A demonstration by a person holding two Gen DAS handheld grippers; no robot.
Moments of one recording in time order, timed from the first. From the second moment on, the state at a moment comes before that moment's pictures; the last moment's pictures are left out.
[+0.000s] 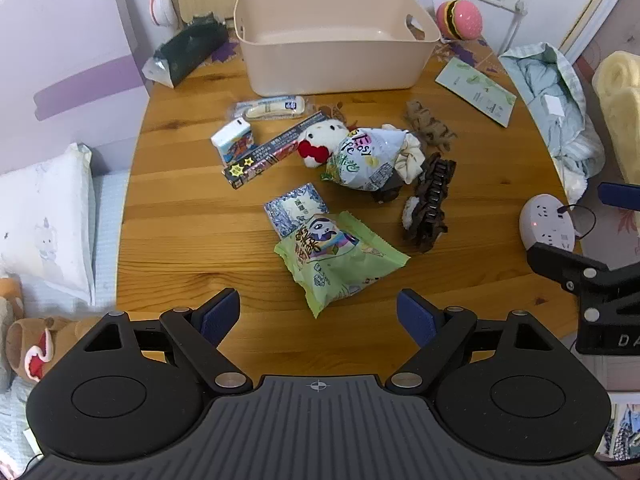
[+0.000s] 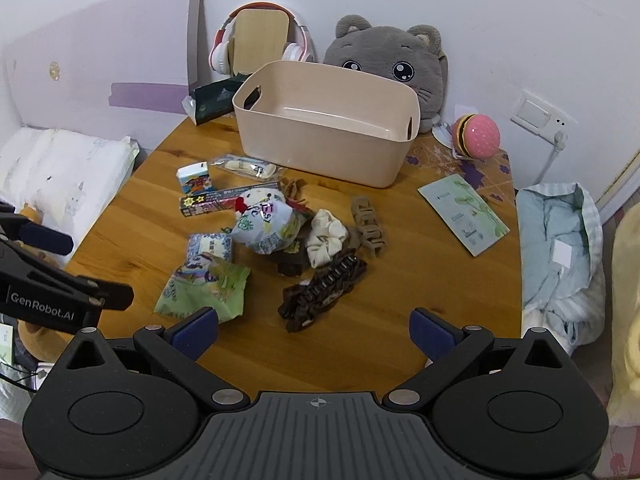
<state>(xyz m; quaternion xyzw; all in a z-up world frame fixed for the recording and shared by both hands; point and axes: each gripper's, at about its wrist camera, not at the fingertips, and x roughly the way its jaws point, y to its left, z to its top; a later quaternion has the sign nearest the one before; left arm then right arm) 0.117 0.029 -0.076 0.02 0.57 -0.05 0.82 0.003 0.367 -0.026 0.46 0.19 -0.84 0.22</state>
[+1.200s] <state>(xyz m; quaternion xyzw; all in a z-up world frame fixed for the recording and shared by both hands) 0.209 0.034 -0.184 -0.11 0.65 -0.05 0.75 -0.125 0.369 -0.152 0.58 0.01 -0.81 0.09</state>
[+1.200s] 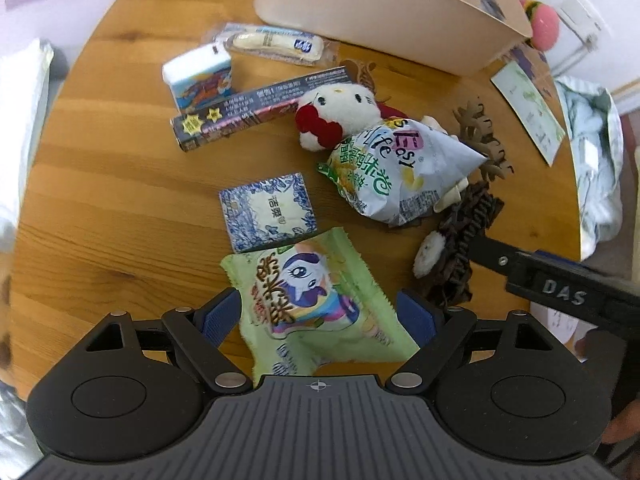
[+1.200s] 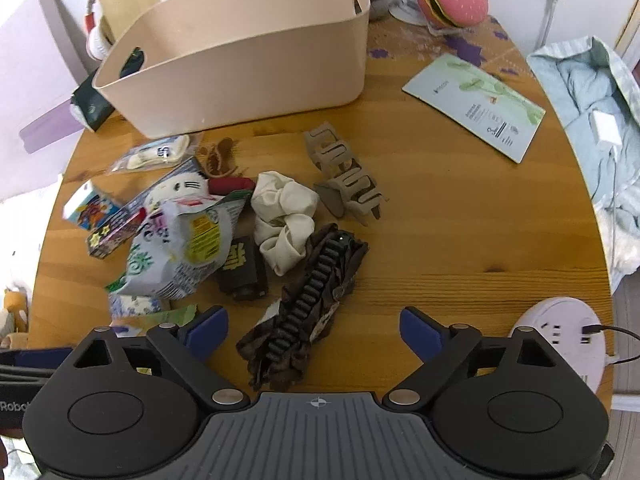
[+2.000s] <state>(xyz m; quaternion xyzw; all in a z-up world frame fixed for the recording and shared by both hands) 0.209 0.019 -0.234 -0.17 0.67 -0.03 0.72 -0.151 0.378 -0.208 0.63 -0.04 -0.78 0.05</state>
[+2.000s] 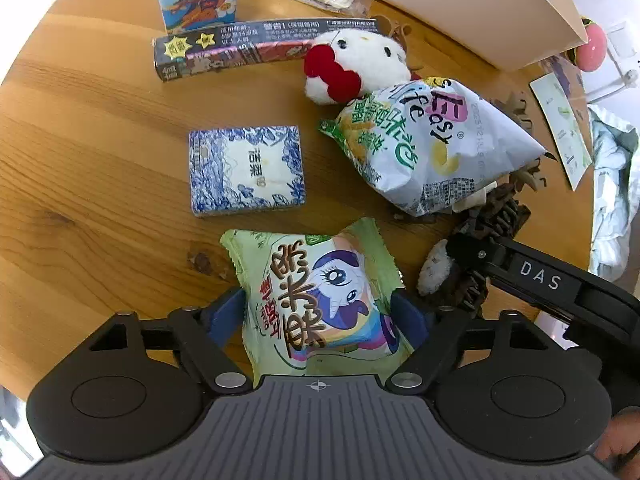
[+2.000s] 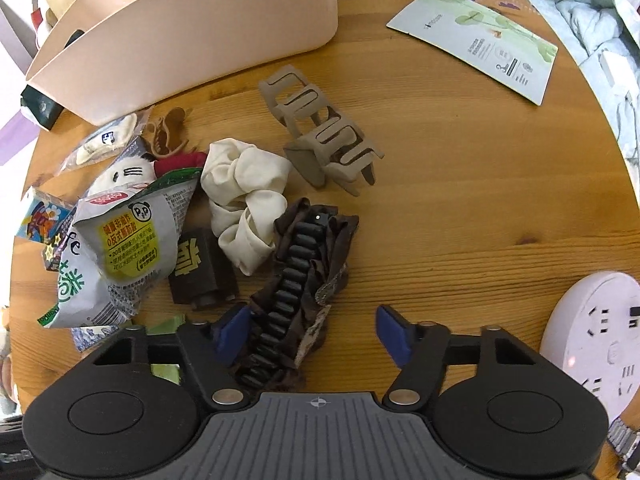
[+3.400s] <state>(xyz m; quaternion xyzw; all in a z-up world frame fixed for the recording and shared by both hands) 0.261 0.055 -0.081 -0.13 0.52 -0.16 0.83 -0.169 0.382 -0.061 0.47 -0.02 -0.87 0.11</state>
